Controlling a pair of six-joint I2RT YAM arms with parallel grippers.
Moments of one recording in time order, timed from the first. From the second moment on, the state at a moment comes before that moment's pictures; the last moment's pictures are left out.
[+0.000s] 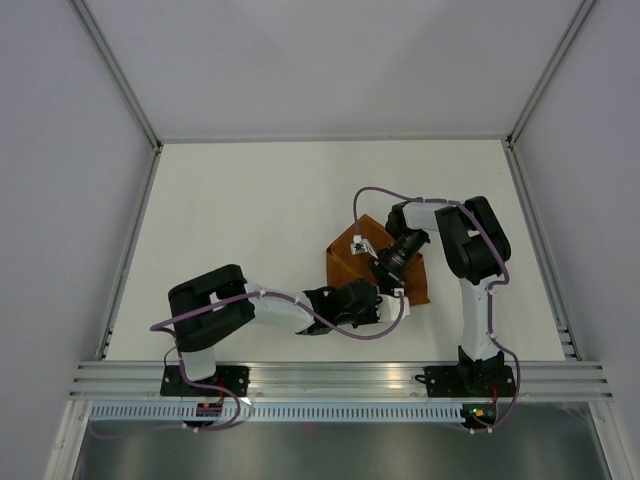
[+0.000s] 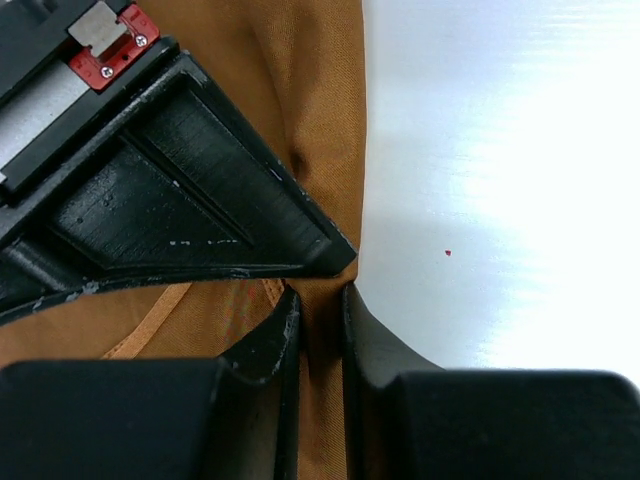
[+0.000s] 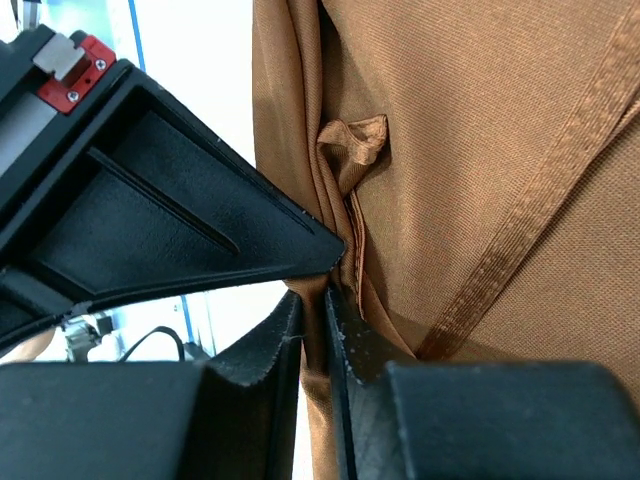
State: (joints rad) left arm -1.22 1.82 0.85 0.32 -0.09 0.39; right arm 0.35 2.16 1.29 -1.24 -0.88 -1.07
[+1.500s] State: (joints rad) left arm -0.83 2.17 1.35 -0.28 0.98 0.01; right arm 0.24 1.37 0.74 -0.48 -0.64 -0.79
